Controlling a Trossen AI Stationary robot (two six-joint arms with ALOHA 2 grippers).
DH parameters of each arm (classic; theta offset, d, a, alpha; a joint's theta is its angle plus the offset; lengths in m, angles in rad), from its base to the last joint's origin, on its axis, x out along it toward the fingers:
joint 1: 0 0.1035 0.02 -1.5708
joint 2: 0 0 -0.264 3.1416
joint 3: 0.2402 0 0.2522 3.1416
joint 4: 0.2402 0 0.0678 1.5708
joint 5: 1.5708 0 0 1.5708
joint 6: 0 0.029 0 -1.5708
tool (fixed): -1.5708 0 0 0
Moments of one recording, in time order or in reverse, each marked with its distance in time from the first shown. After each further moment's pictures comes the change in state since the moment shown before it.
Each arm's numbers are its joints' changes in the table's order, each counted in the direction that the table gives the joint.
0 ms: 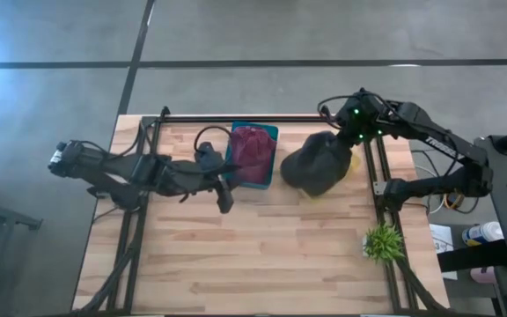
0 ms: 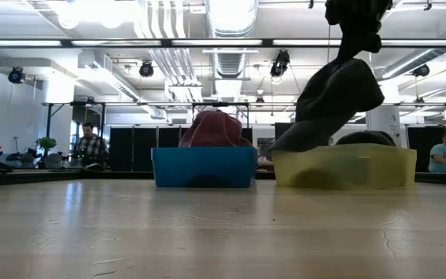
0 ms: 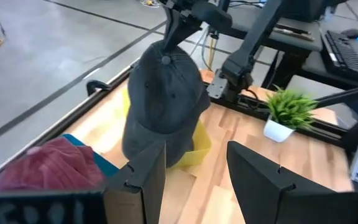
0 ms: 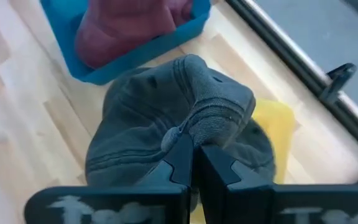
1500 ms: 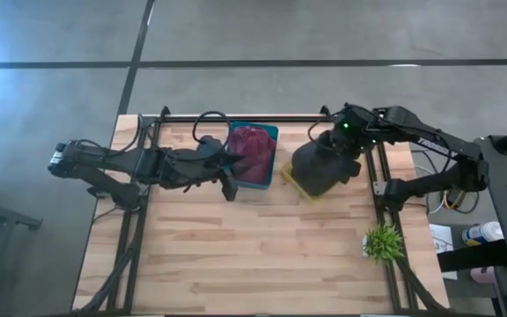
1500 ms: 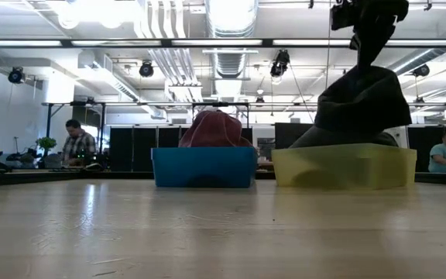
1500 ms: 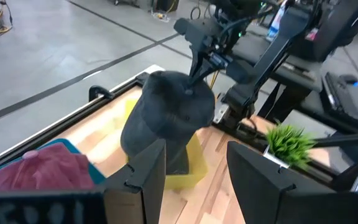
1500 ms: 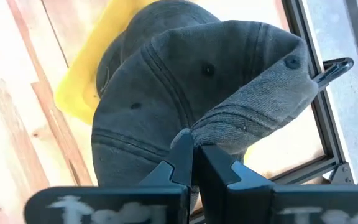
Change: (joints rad) left arm 0.067 0.000 0.000 -0.077 -0.015 -0.086; right arm 0.103 0.052 0.000 0.194 -0.115 -0.253
